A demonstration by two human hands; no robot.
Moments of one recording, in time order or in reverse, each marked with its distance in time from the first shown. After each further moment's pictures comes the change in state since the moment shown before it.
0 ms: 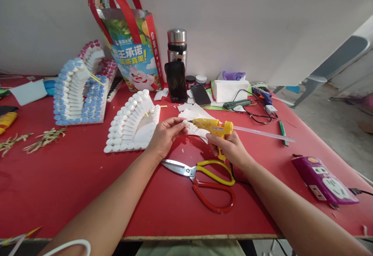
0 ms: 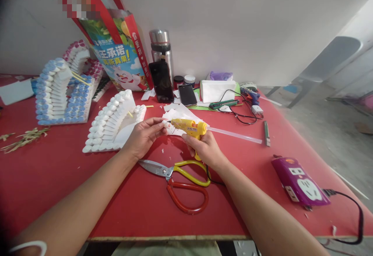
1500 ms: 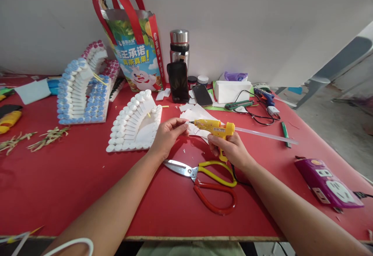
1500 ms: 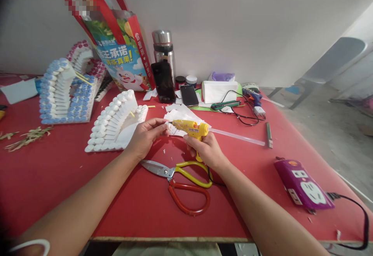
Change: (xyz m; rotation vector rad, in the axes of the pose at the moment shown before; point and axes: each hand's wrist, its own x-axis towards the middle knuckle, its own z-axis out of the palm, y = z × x) left_hand 0.000 -0.008 -0.007 0.222 0.010 0.070; right_hand 0.001 0.008 0.000 0.047 -0.002 0.014
